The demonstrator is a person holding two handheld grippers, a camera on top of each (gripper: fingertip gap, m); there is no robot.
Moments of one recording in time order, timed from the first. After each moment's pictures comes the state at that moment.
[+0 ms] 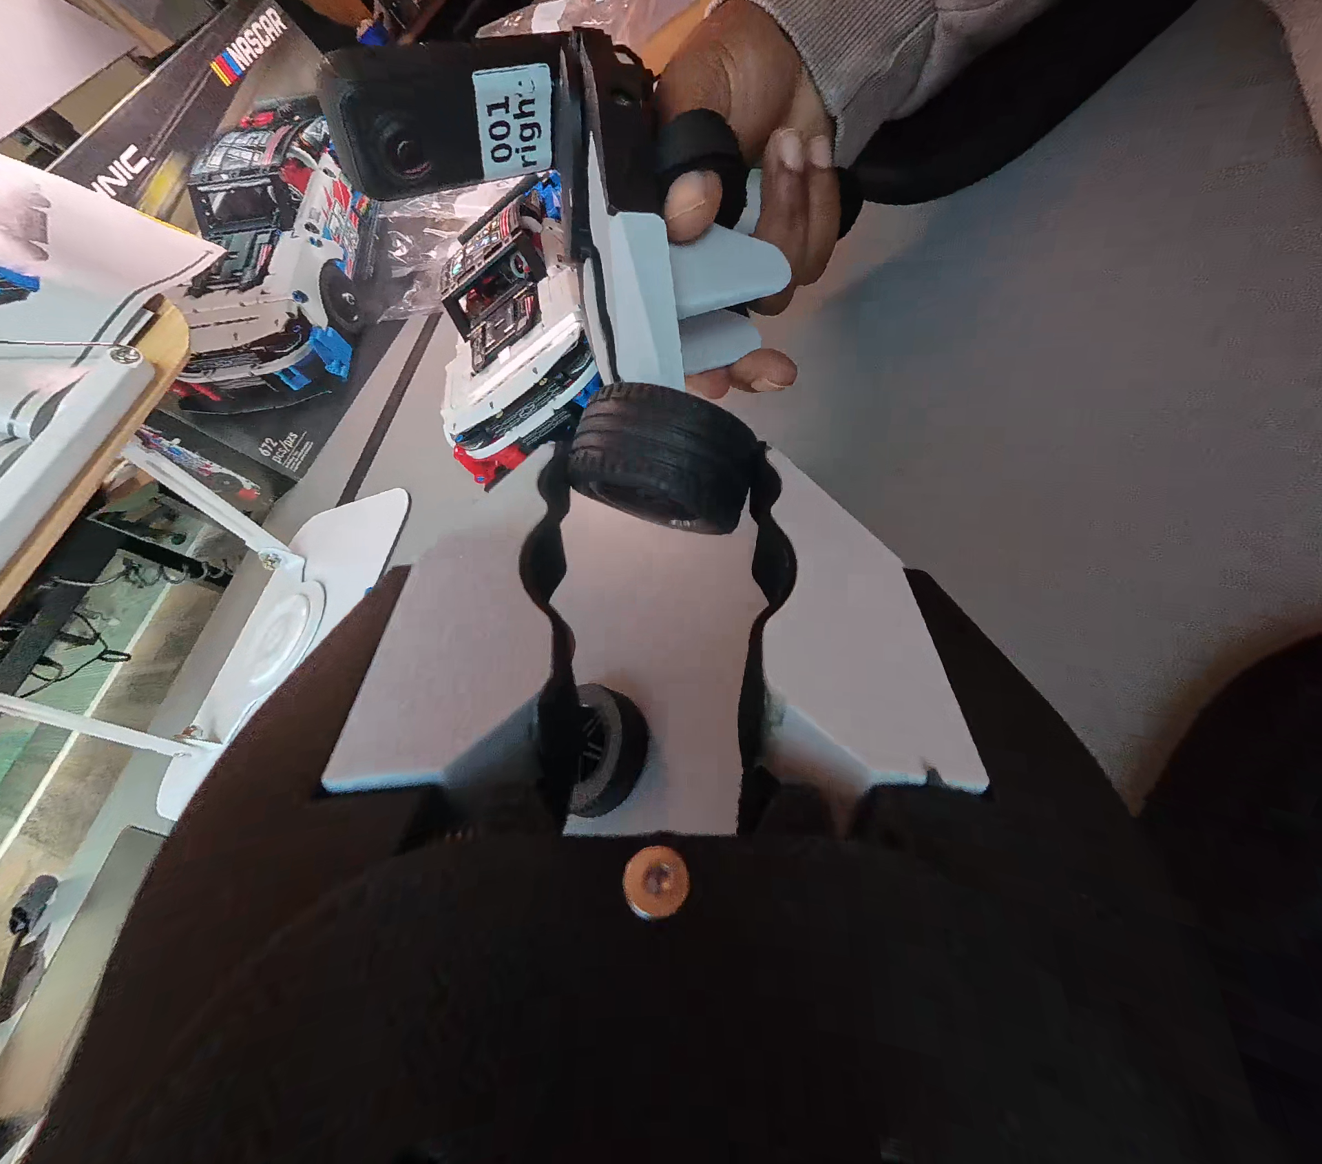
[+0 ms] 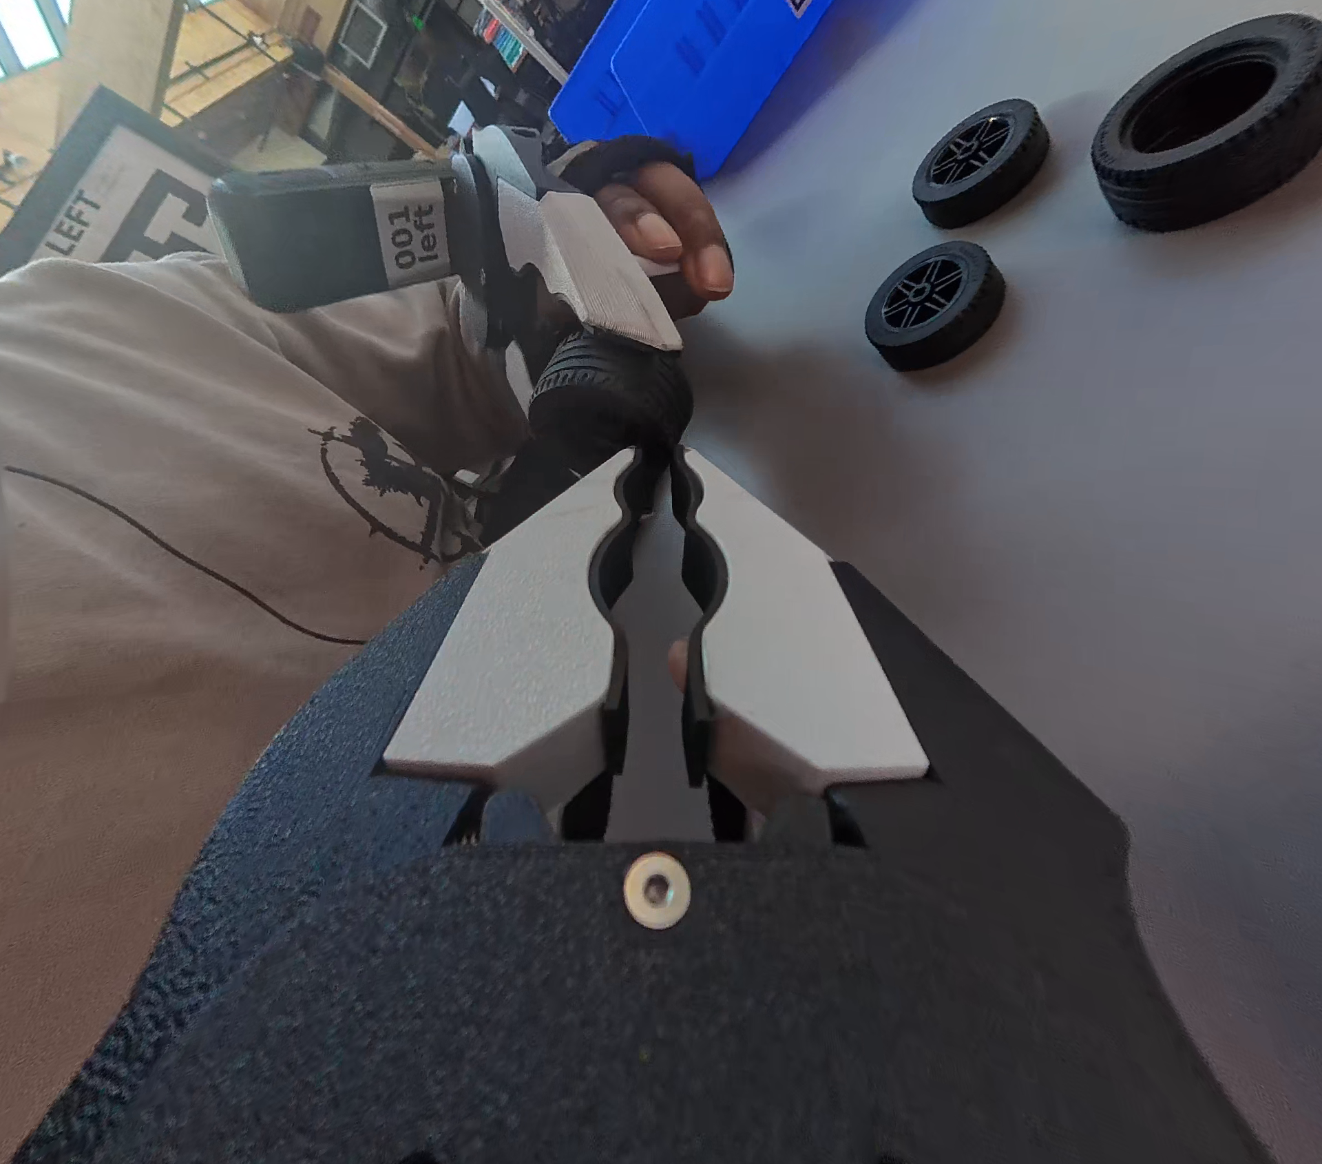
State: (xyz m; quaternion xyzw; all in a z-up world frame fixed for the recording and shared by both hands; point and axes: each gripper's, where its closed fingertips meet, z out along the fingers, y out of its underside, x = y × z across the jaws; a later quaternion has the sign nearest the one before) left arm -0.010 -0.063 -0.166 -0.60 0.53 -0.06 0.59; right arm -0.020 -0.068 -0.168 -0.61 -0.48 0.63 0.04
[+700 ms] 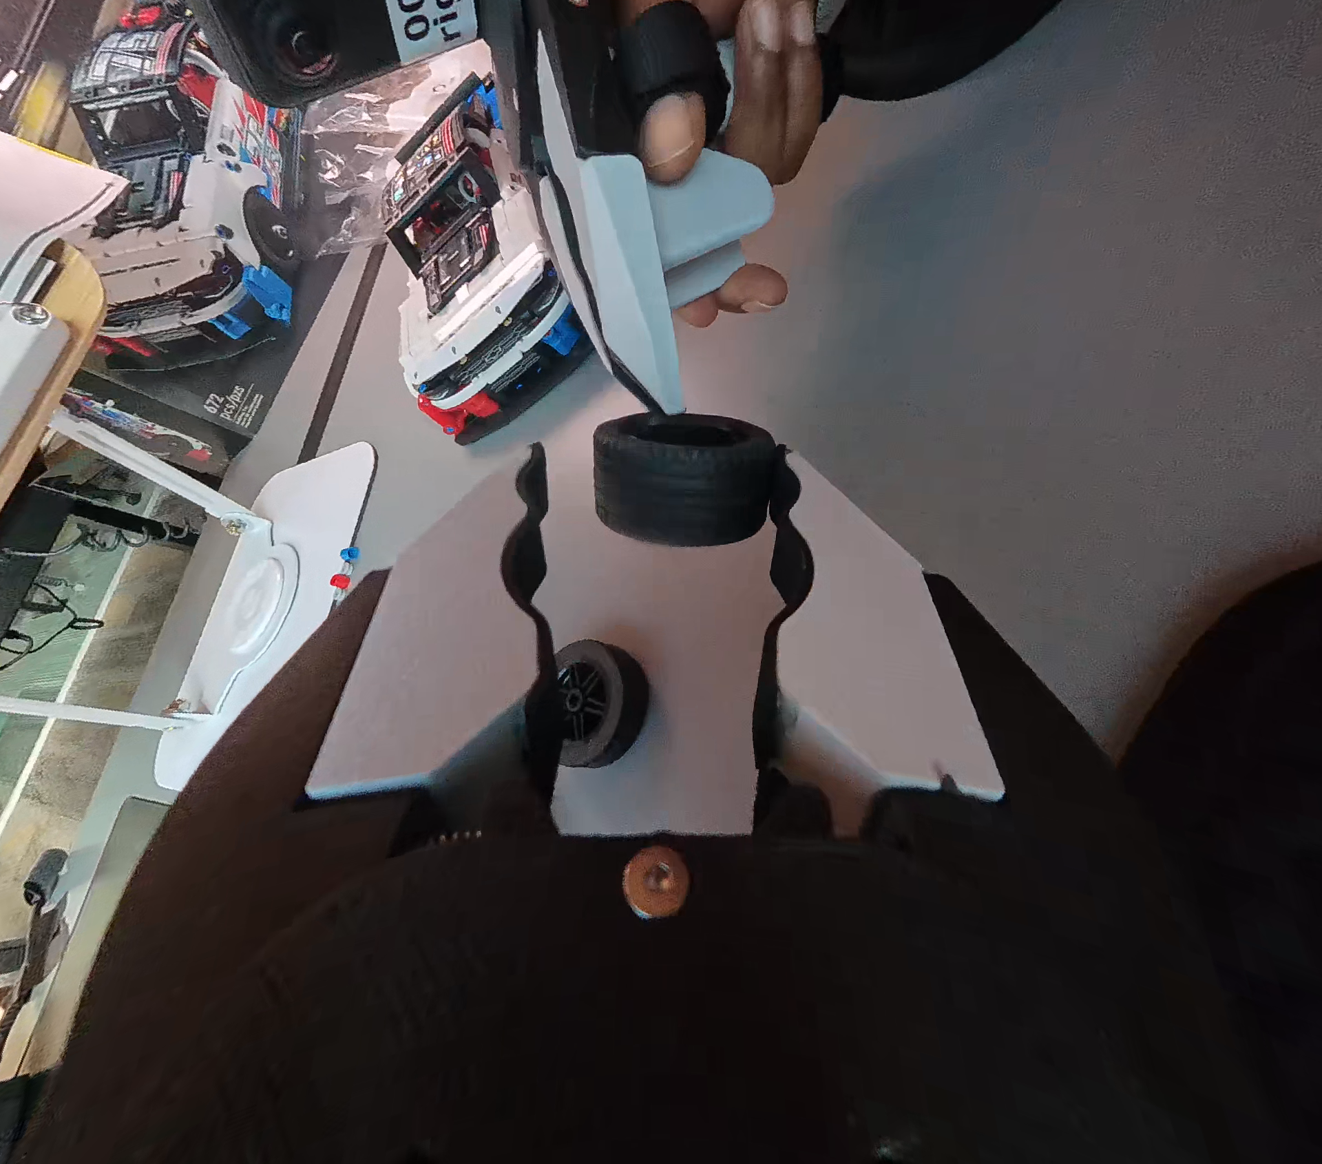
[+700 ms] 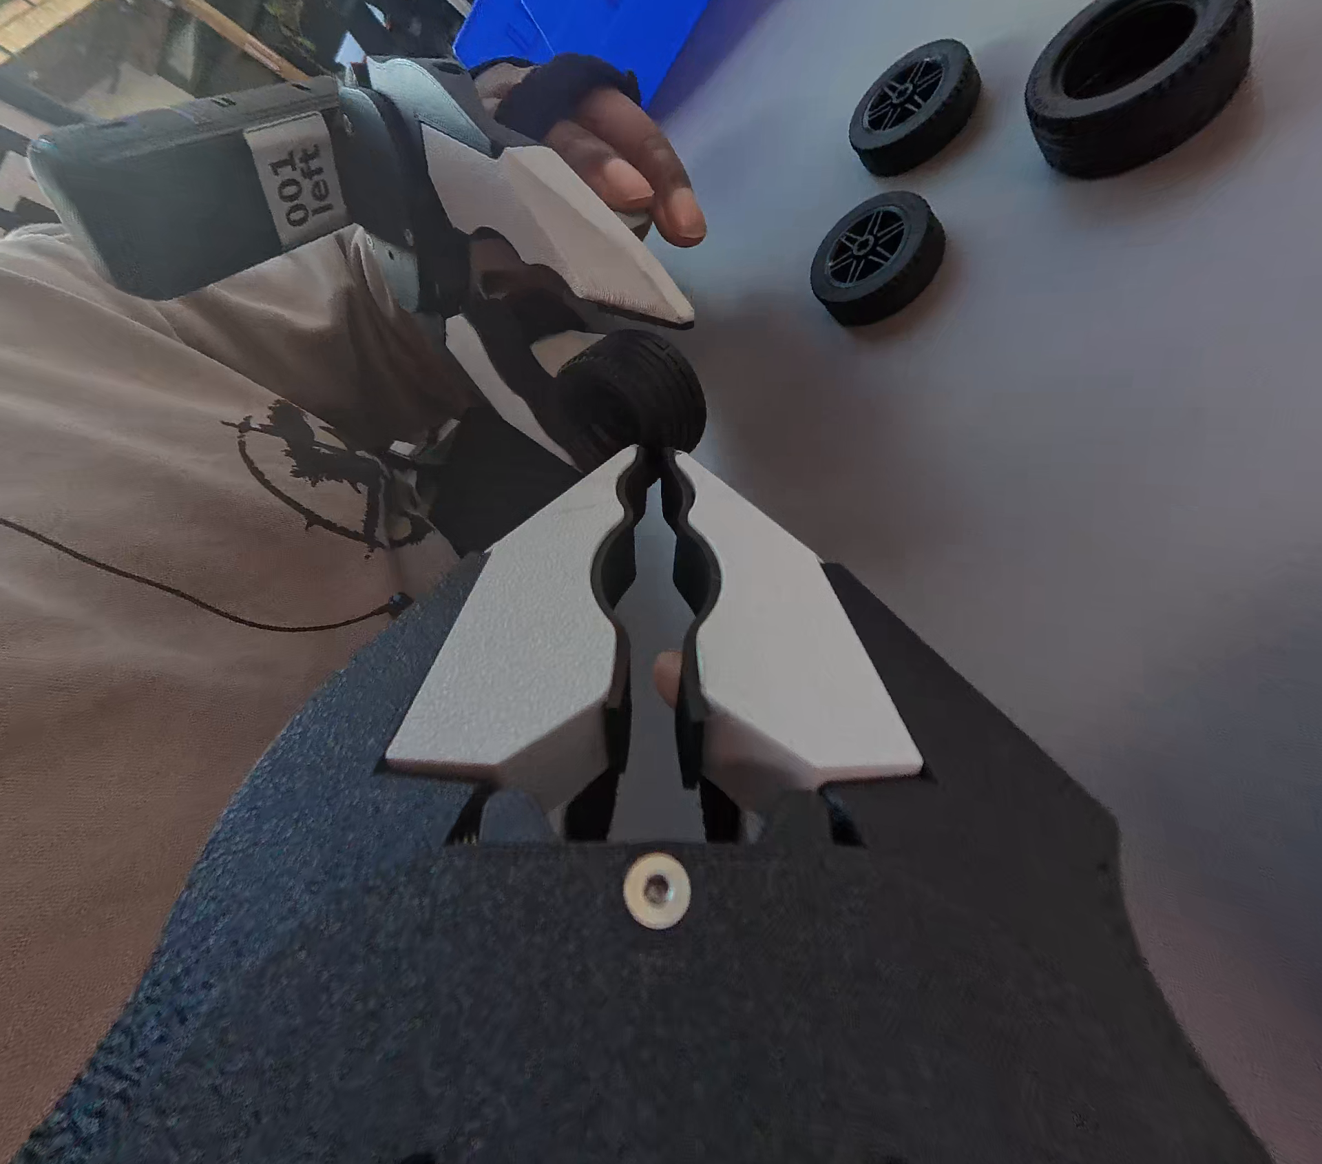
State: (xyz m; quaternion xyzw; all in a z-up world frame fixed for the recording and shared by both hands) left arm -0.015 -0.062 -0.182 -0.64 0.56 -0.05 0.53; right arm -0.017 -0.064 -0.182 -0.65 -0.50 0.57 0.04
